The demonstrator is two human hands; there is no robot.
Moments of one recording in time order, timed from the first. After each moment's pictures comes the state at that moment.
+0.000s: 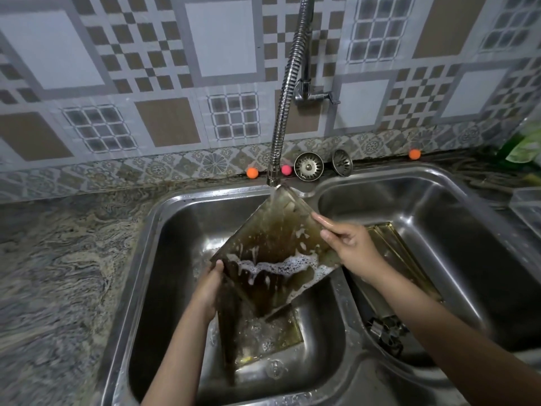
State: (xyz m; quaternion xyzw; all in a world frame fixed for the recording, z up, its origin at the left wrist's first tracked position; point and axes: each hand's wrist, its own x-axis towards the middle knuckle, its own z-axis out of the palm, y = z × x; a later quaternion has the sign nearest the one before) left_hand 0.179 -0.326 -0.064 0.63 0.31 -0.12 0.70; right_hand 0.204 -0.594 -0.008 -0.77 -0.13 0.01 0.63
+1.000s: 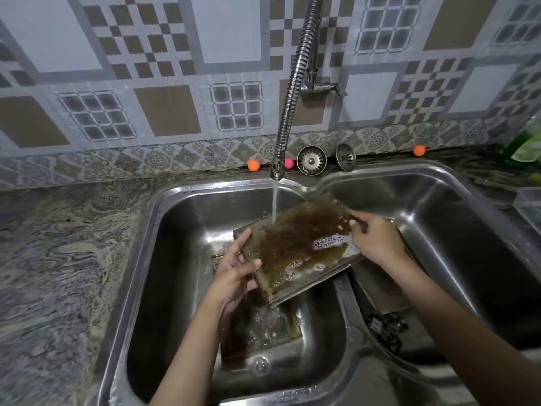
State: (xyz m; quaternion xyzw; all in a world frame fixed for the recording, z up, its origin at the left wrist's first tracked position) left_hand 0.174 -0.352 -0.057 0.54 0.08 -0.13 0.83; right_hand 0.230 -0.630 -0.022 -0.95 0.07 -0.05 0.31
